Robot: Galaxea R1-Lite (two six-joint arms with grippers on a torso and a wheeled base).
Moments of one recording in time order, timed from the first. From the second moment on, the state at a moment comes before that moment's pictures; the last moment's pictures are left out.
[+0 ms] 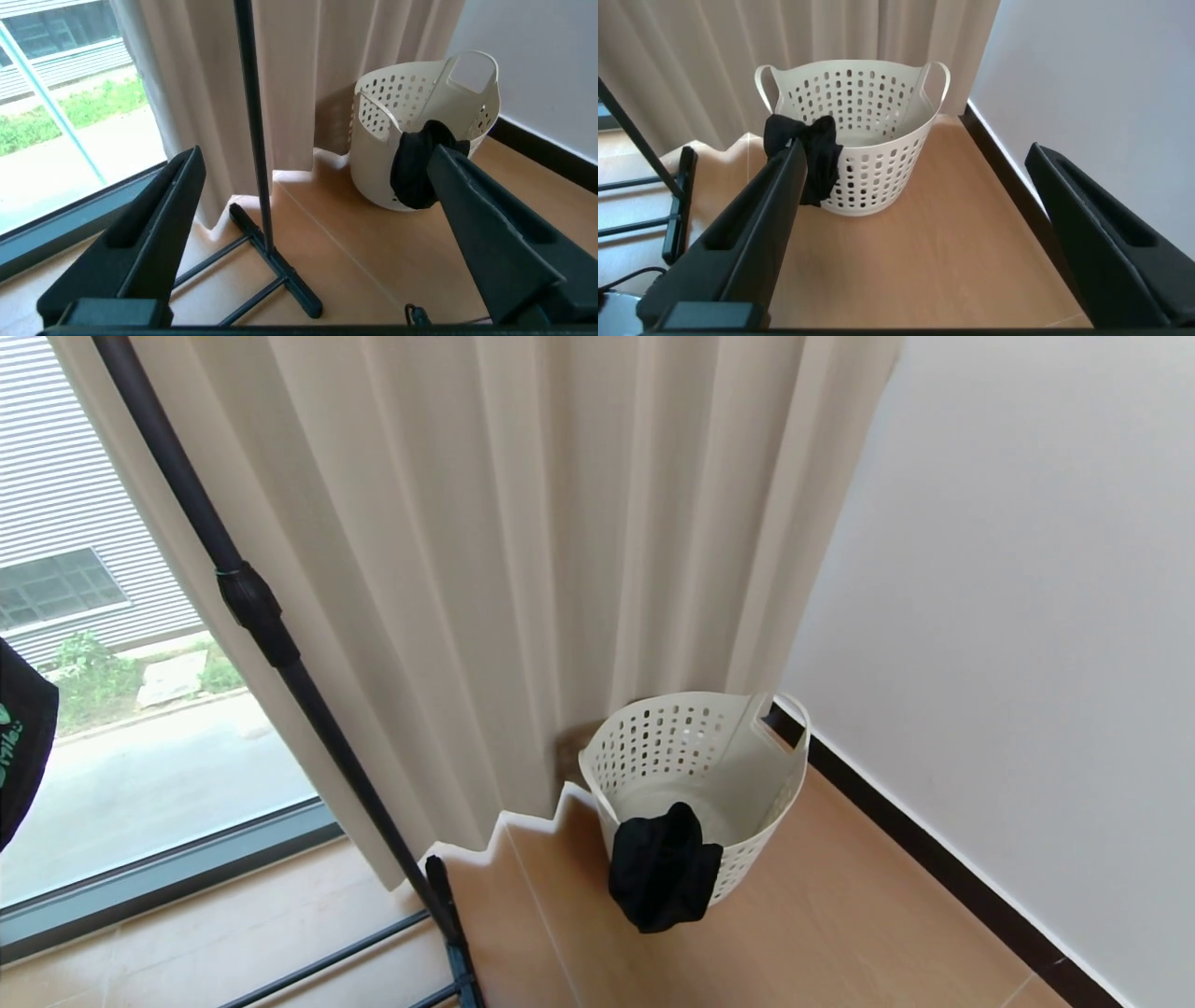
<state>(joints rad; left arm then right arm) 0.00 0.00 0.00 -0.03 -0.18 0.03 0.01 0.00 -0.01 0.04 0.15 -0.06</state>
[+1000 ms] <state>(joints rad) 0.00 0.00 0.00 -0.03 -0.18 0.02 0.01 0.00 -0.01 0.04 0.15 -0.06</state>
